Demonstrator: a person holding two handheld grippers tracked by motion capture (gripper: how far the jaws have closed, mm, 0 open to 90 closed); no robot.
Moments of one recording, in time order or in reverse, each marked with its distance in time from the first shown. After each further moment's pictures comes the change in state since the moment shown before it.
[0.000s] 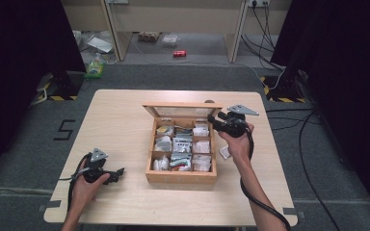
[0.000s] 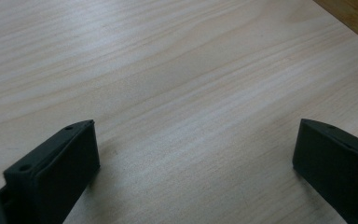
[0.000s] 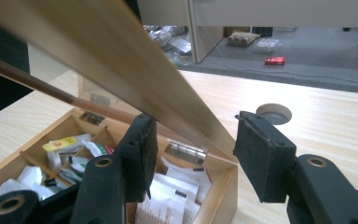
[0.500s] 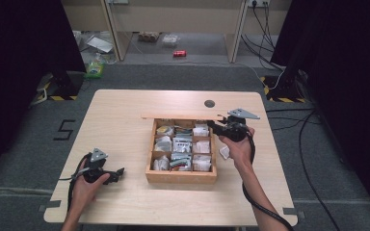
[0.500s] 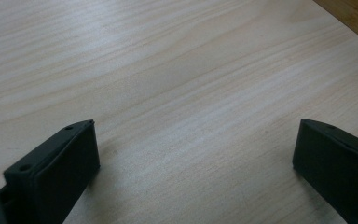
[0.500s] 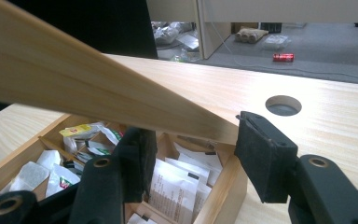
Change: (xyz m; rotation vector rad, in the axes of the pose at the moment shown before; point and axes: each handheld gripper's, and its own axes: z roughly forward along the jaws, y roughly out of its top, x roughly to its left) left arm 0.000 0.000 0.000 -0.001 0.000 -0.001; right arm 0.005 -0.007 -0.010 0.008 0.030 -0.002
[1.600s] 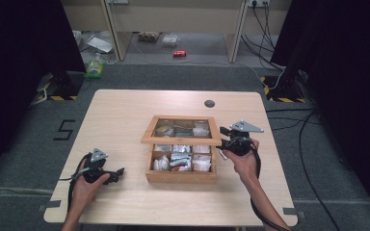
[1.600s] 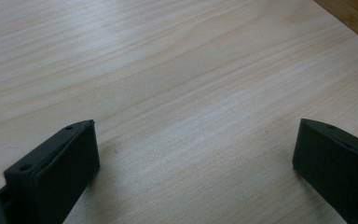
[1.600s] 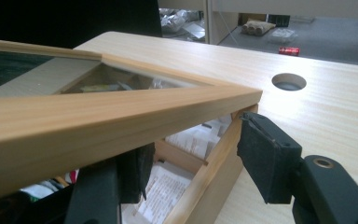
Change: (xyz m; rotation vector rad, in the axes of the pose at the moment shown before) left arm 0.000 0.000 0.000 -0.001 0.003 -0.003; right arm 0.011 -0.028 -0.029 0.041 0.011 -0.058
